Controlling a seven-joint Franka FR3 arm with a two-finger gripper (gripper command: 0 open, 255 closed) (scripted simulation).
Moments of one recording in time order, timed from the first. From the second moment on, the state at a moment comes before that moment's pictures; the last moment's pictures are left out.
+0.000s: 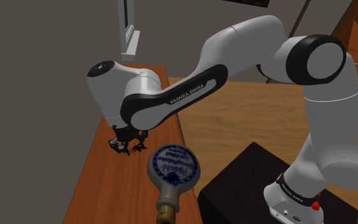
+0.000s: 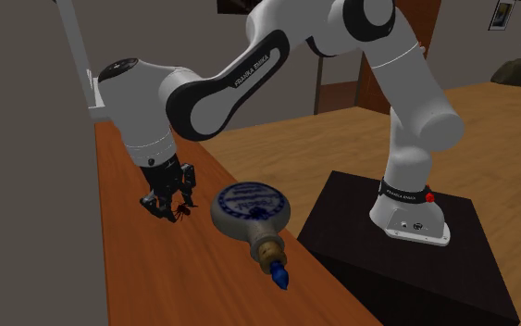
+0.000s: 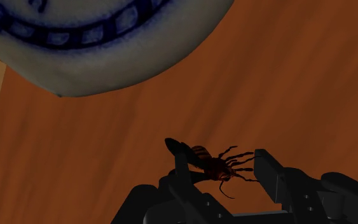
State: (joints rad) arm 0.34 0.60 0.53 -1.58 -0.46 1.89 1.10
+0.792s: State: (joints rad) arm 0.34 0.56 0.54 -1.54 -0.44 1.83 1.07
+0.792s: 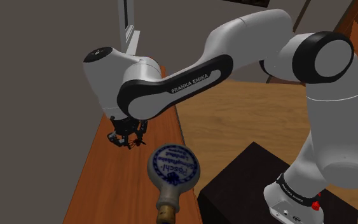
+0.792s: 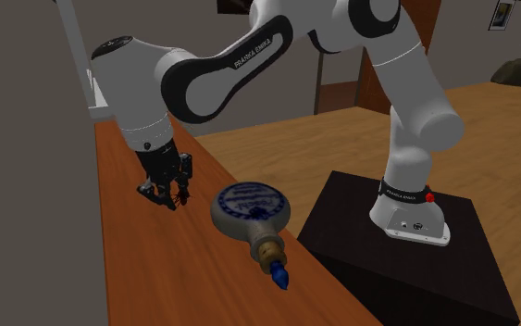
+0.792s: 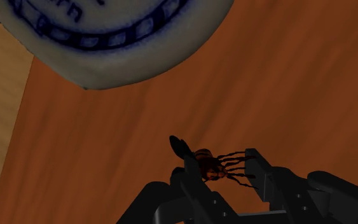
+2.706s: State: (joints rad) arm 0.38 0.51 0.57 -1.23 -0.39 1.48 1.00
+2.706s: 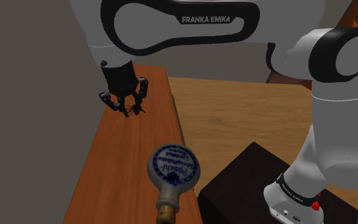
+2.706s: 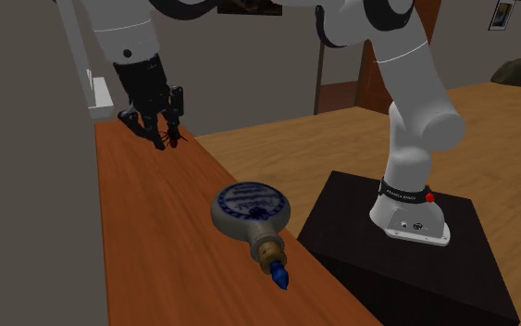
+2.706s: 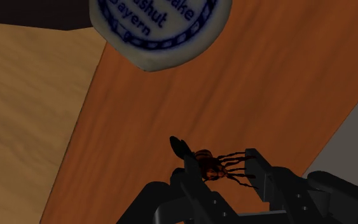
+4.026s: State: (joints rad) arm 0.28 -0.04 0.64 -1.83 -0.11 1.61 1.01
